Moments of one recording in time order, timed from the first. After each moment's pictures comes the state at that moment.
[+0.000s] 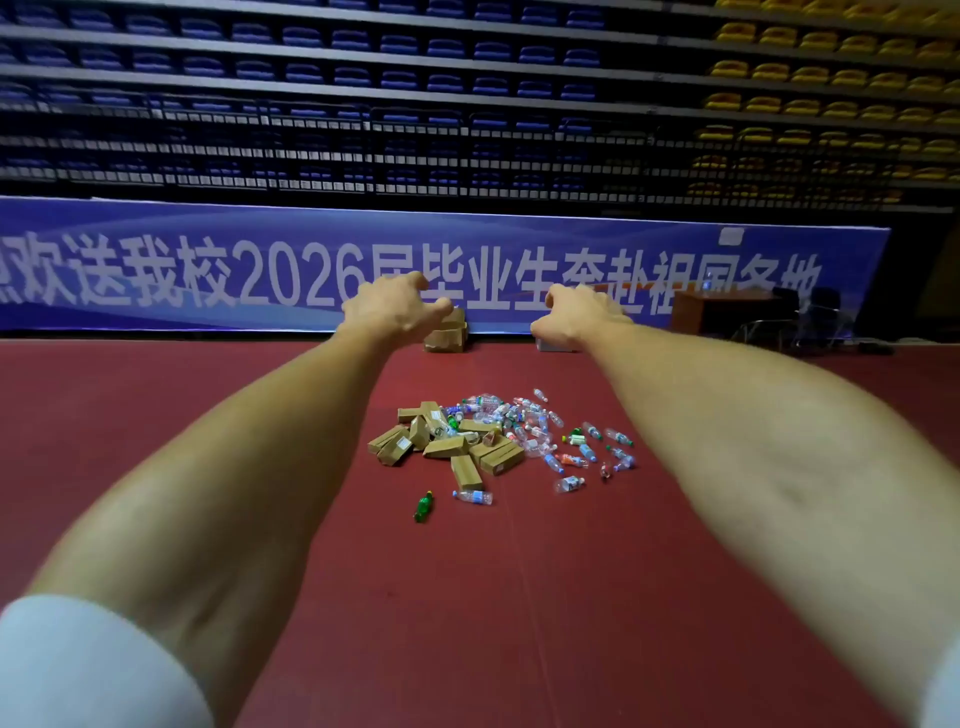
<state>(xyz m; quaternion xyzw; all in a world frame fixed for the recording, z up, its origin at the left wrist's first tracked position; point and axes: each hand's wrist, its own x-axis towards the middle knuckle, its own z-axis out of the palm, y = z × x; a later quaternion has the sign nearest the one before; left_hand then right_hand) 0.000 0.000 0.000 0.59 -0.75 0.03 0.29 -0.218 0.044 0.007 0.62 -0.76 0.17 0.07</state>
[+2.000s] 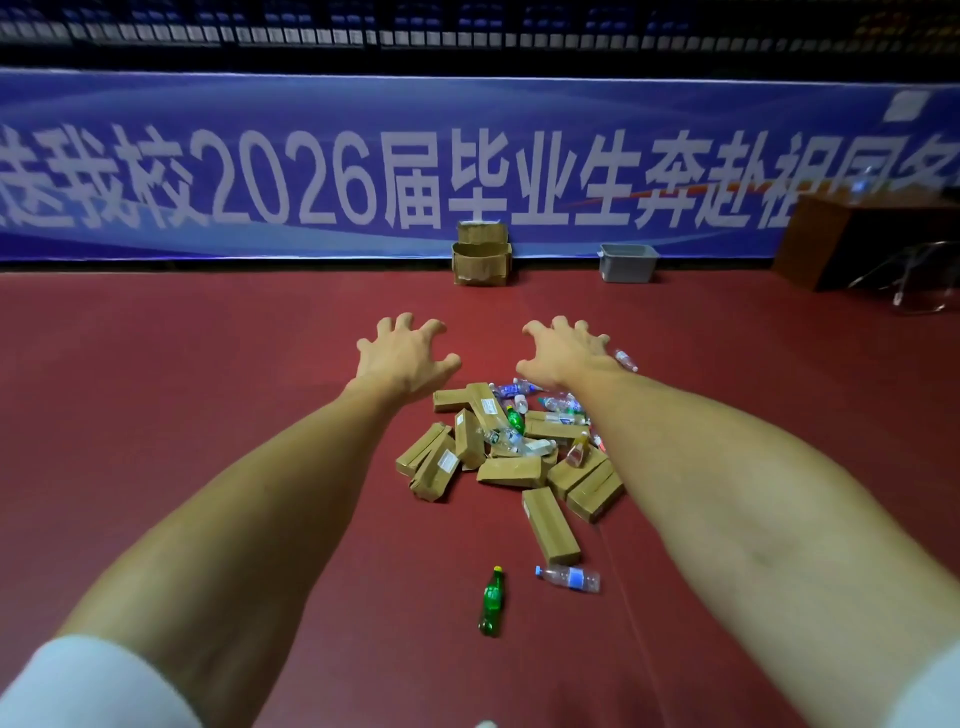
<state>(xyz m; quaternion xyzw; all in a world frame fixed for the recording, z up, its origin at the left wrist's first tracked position) 0.087 -1.026 -0.177 0.62 -0.78 0.00 0.11 -0.117 -1.011 -0.170 0.67 -0.74 0.02 -0.02</state>
